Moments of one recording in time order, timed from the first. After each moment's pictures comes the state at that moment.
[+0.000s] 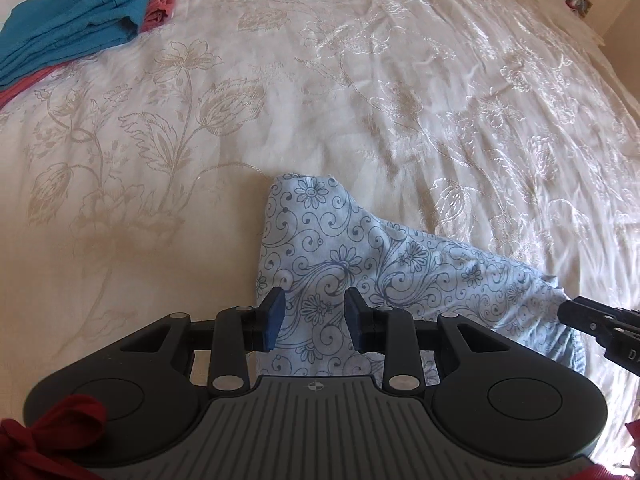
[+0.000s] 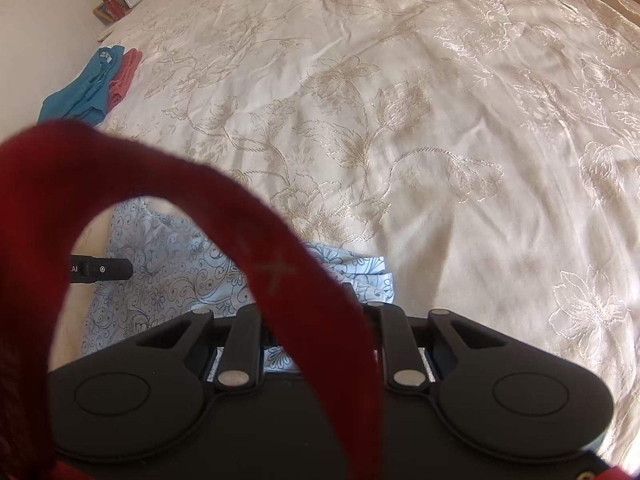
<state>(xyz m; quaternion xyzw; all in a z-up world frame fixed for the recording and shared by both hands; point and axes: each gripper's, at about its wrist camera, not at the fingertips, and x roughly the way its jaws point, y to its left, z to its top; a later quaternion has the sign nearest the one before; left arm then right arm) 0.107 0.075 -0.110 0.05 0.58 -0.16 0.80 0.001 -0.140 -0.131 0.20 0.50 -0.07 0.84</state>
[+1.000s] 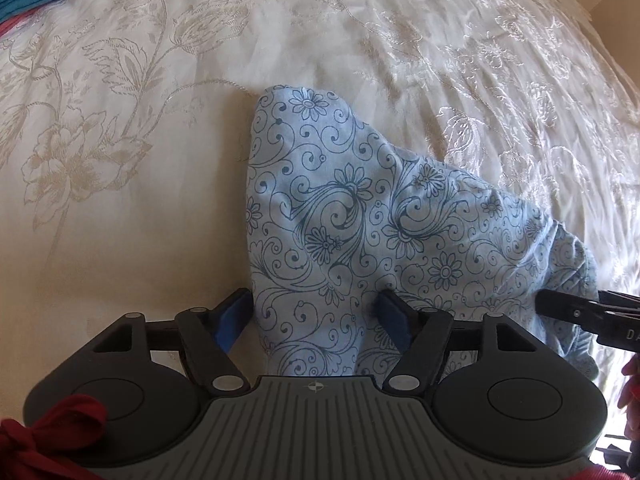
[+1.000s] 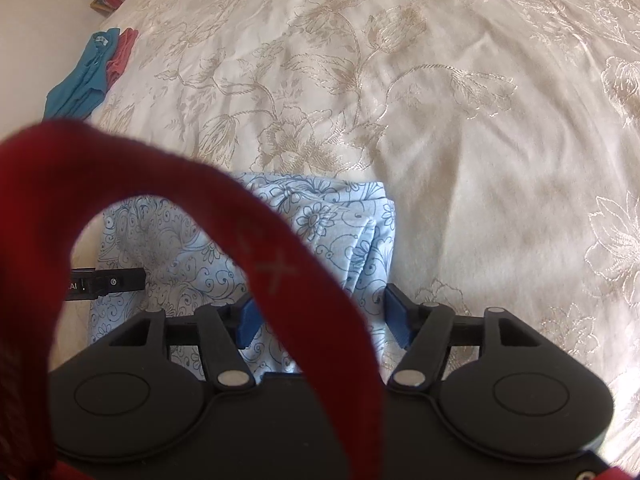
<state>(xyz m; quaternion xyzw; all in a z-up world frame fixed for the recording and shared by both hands) 0.103 0.077 -0.157 0.05 0.63 -0.20 0.75 -0.004 -0.149 -0.175 0.27 0.54 -0.02 0.80</state>
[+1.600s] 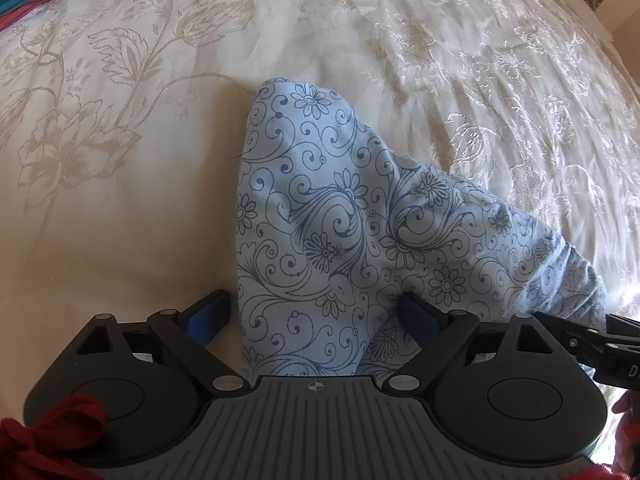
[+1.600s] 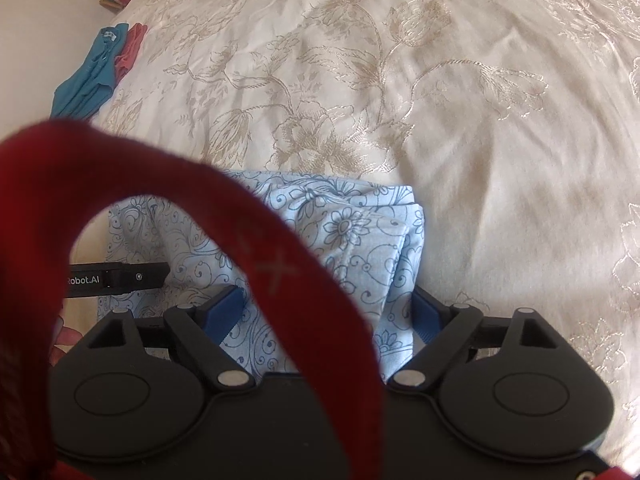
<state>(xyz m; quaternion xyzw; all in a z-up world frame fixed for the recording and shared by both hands) 0.100 0.062 -0.168 0.03 0.62 -0.17 0.76 0.004 -0.142 -0.180 0.27 0.54 -0.01 0.80</state>
